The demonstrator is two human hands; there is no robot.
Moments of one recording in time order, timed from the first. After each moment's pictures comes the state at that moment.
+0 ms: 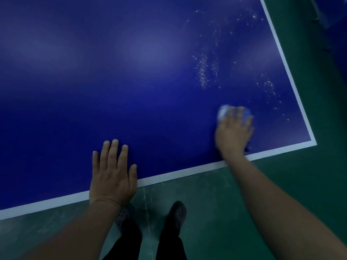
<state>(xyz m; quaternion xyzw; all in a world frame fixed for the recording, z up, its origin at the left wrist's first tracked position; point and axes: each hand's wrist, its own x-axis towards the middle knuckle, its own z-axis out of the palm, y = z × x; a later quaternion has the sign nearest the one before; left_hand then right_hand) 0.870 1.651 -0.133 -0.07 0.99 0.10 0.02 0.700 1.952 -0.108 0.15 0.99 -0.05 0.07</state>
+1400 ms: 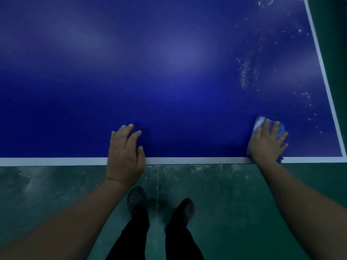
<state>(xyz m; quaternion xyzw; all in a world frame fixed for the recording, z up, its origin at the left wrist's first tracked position) 0.913 1.589 -0.114 -0.15 0.94 0.29 -0.07 0.728 1.949 -0.095 0.20 0.97 -0.08 0.10</state>
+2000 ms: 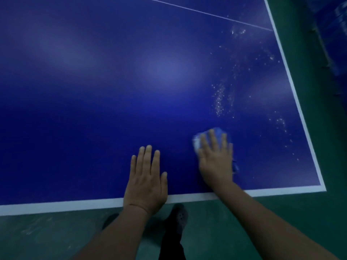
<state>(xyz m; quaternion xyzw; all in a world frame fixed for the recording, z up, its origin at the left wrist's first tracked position) 0.836 1.710 -0.134 -0.08 0.98 0.18 0.02 0.712 1.900 -0.111 -0.13 0.99 -0.02 0.09</state>
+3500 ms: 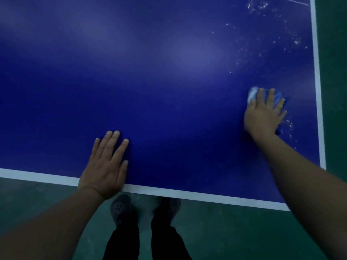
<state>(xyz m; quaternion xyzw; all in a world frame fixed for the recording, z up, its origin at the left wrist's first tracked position) 0.831 1.715 -0.124 -0.10 0.99 0.12 0.04 0.501 2.029 -0.102 0.02 1.00 -0.05 0.08</state>
